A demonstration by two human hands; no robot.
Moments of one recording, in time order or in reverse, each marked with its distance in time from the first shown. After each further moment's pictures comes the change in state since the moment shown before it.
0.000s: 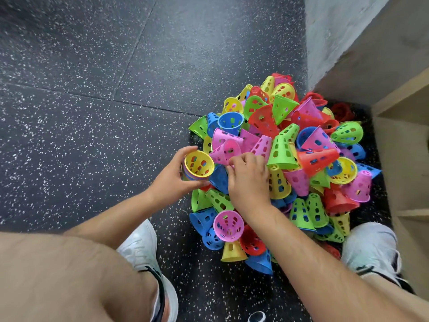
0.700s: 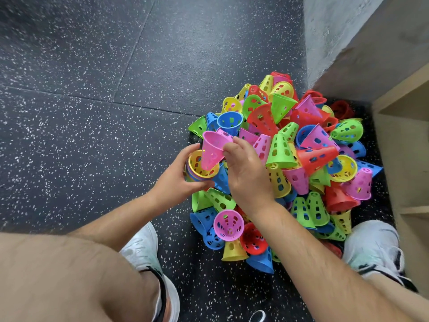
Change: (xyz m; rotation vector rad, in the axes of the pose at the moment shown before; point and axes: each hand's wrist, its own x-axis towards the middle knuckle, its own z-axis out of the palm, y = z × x) left_hand -0.004 0.011 0.006 0.002 0.009 0.044; right_hand 0.004 -0.007 -0.022 0.437 0.132 -0.214
